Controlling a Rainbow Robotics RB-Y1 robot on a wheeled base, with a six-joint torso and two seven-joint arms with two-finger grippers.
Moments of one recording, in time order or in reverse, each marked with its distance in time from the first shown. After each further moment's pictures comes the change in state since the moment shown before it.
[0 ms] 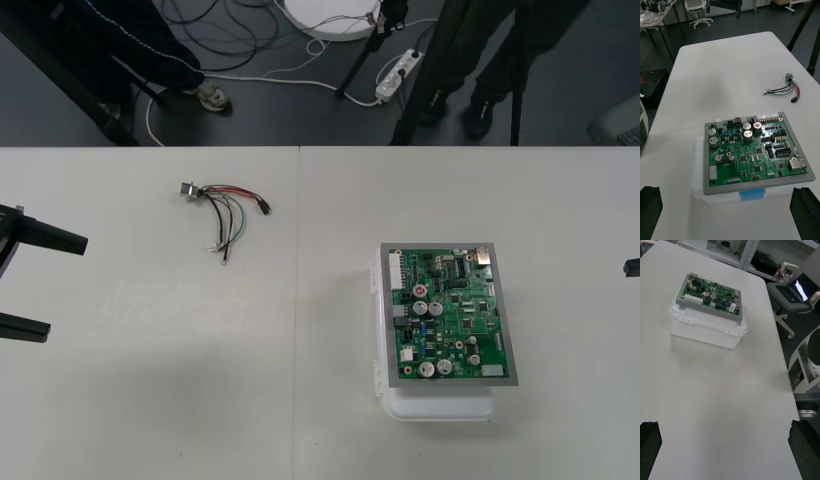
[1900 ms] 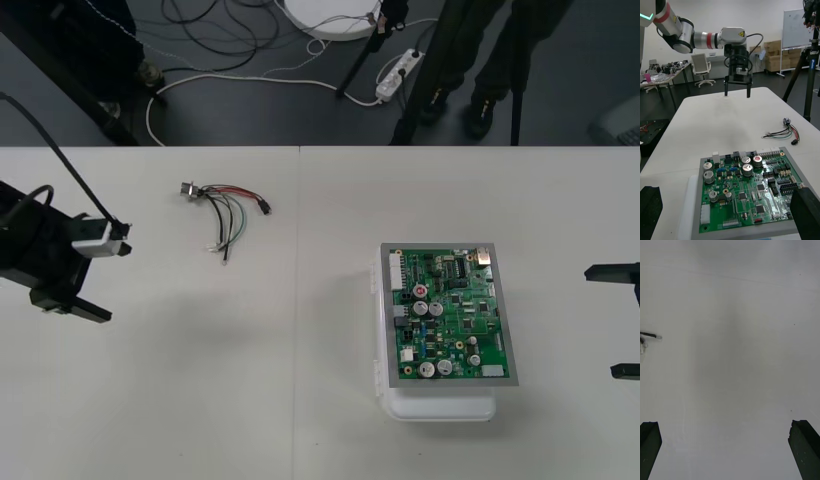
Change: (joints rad) right arm -0.308 -0.180 0.794 0.358 -0.596 0.026 0.596; left arm -0.342 -0.136 -0.345 0.150 -0.654 0.046 0.000
